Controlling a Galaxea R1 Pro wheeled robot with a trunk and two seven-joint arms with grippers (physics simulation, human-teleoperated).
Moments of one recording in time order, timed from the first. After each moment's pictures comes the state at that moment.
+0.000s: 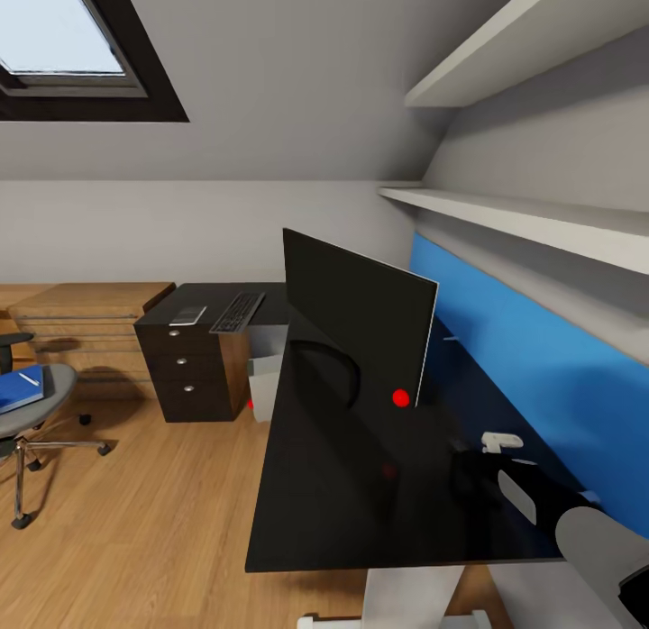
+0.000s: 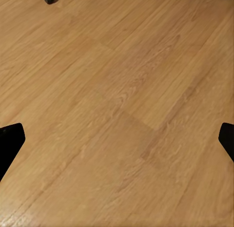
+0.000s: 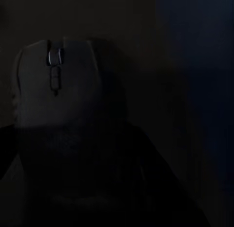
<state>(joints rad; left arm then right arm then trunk) -0.18 0.09 -0.27 -0.31 0.72 -0.58 0.34 -0.82 -0.29 0.51 -0.30 -0.62 0.16 0.02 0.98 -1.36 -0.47</state>
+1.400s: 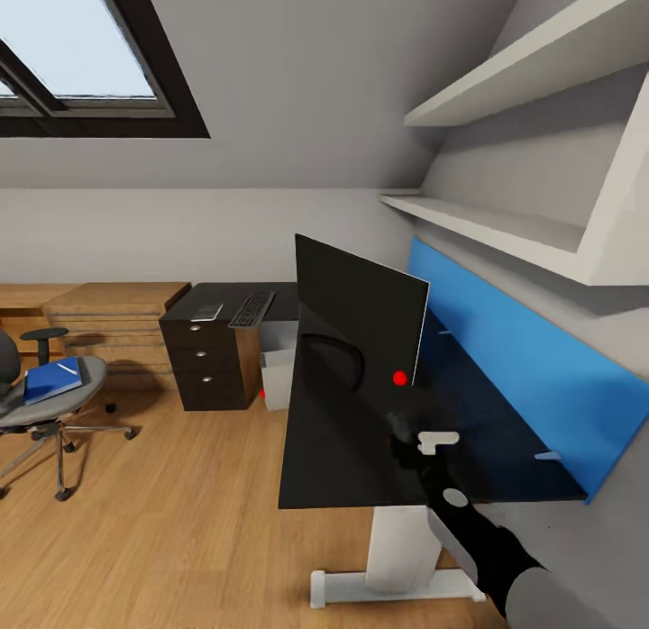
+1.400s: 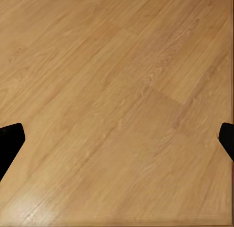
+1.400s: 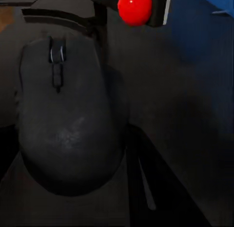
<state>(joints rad) -0.18 0.08 -0.28 -0.29 0.72 -0.56 0.34 -0.58 -0.11 0.51 -0.70 -0.43 -0.16 -0.24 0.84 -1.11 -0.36</state>
